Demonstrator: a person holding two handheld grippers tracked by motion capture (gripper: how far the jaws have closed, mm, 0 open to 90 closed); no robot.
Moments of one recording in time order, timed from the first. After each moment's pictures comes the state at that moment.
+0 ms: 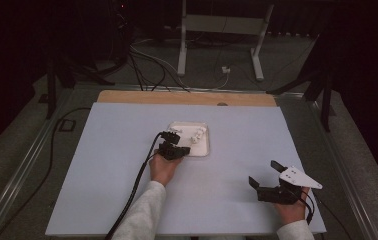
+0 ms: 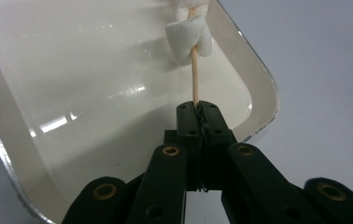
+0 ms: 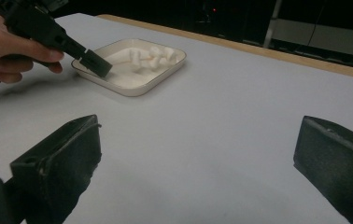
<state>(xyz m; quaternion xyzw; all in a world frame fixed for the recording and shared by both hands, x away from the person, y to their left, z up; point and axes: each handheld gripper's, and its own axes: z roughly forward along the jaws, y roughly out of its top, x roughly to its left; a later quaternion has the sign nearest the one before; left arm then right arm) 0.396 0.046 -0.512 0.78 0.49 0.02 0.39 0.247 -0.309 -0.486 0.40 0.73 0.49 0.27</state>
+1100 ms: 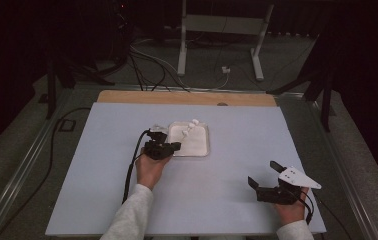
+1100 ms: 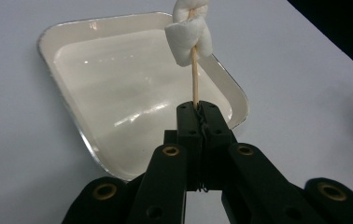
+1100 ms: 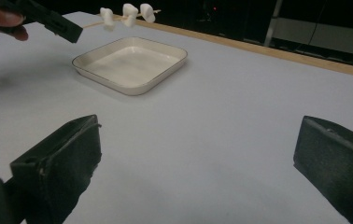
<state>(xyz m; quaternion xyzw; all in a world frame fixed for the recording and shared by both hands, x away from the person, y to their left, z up) 0.373 0.086 -0.478 0.77 0.47 0.05 0.44 0.247 -0.308 -0.487 0.40 0.73 0.49 0.27</state>
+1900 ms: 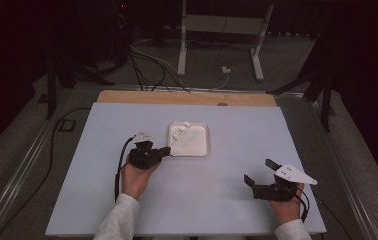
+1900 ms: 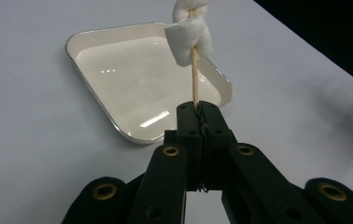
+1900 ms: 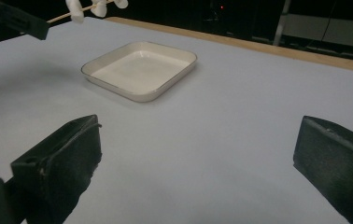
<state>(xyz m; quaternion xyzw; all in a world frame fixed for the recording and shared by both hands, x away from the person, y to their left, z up) 0.333 0.120 -0.467 0.76 0.43 0.07 0.47 0.255 -0.298 -0.484 0.40 0.73 0.50 0.25</state>
